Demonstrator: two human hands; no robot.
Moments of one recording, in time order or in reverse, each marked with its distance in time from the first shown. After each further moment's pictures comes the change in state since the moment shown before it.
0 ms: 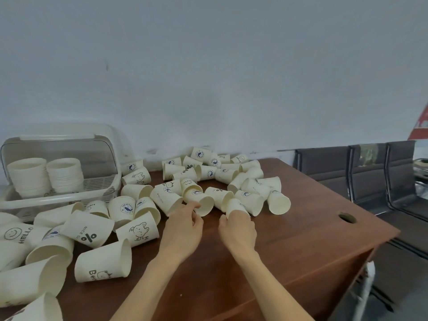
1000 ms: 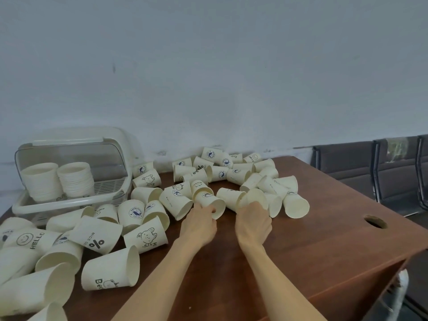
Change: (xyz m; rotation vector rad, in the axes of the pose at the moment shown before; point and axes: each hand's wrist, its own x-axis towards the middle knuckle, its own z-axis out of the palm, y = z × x) left_hand 0.050 -0.017 0.038 0.367 -0.294 -0.084; right_hand 0.048 -0.002 0.024 0.108 0.229 0.182
